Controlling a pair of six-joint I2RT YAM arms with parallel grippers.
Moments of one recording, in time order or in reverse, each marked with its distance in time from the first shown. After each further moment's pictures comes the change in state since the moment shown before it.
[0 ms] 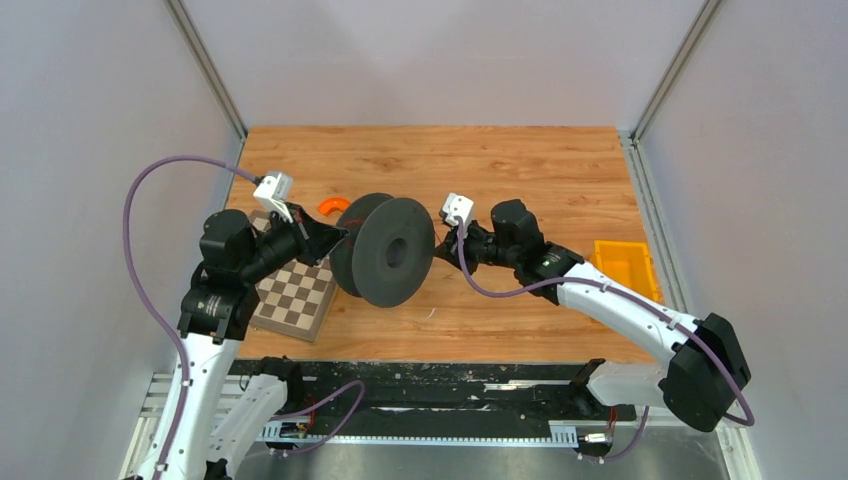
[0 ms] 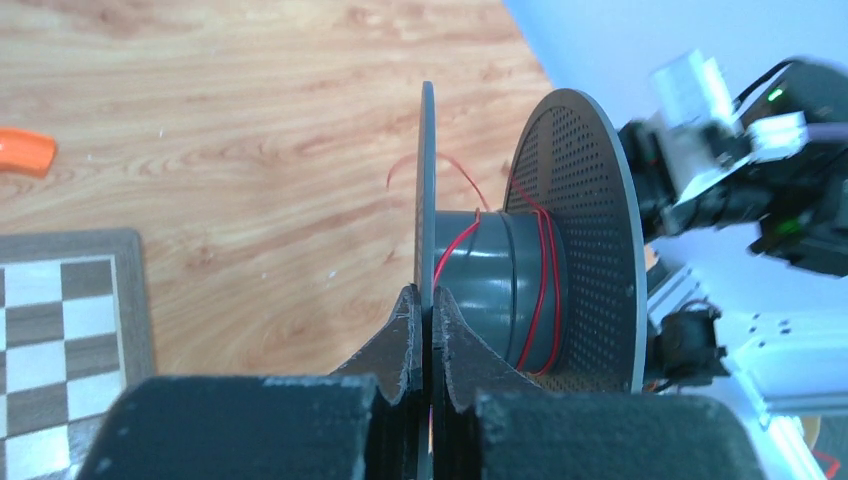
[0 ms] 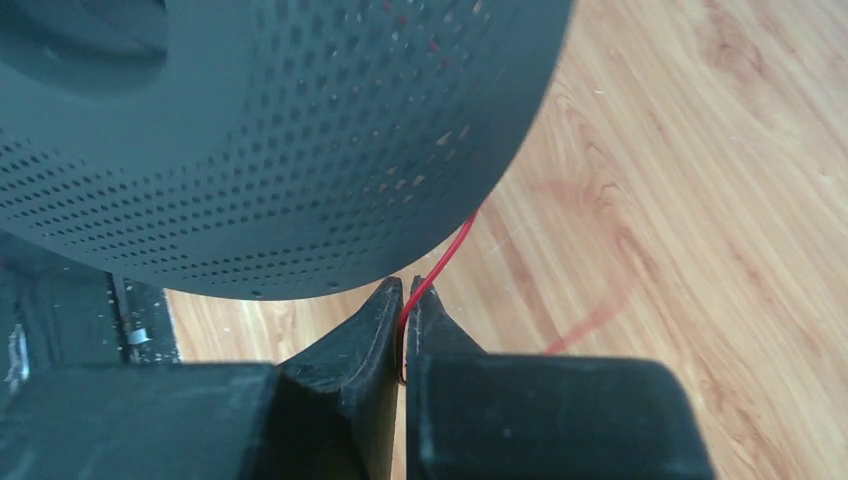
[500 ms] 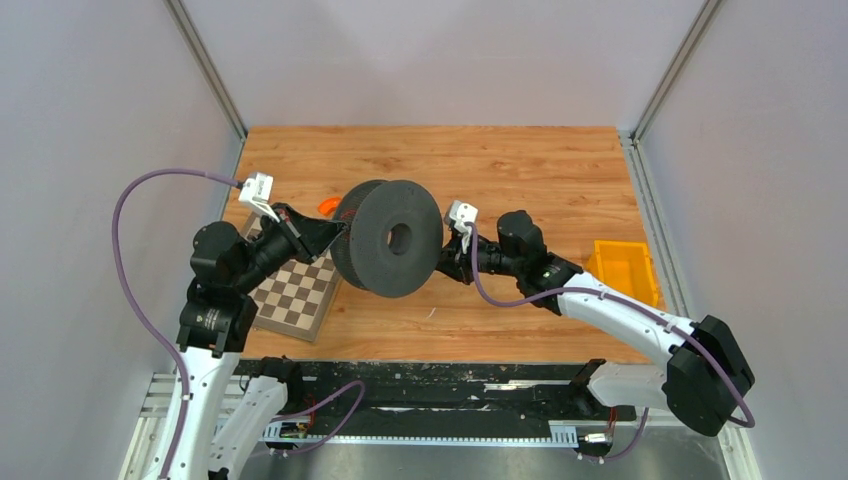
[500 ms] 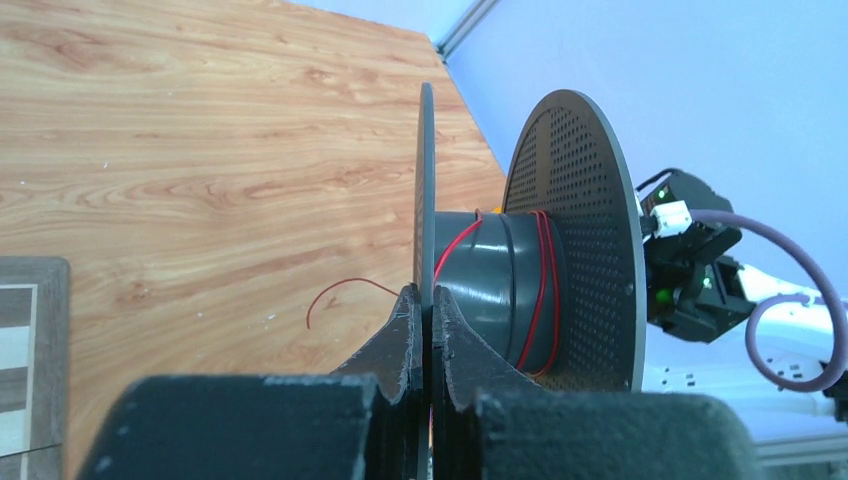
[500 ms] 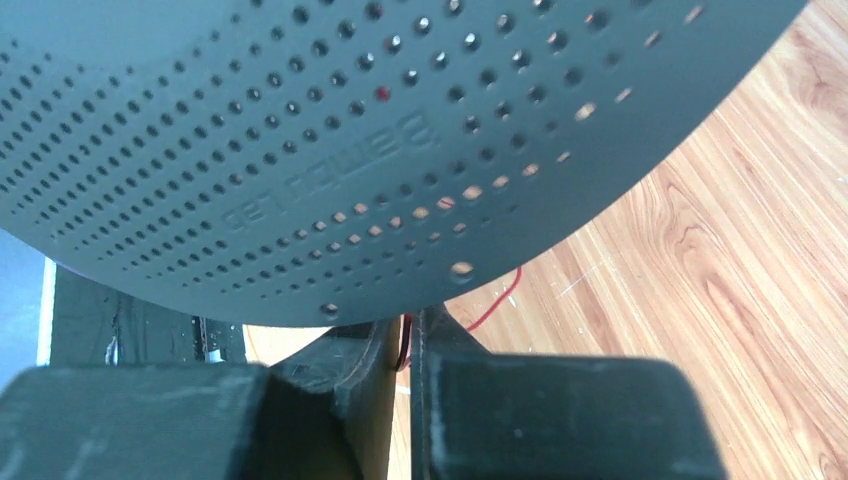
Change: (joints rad) left arm 0.018 -0.088 -0.050 0.162 -0.012 -0.235; right arm 0.000 -0.032 -0.134 0.207 -0.143 0.145
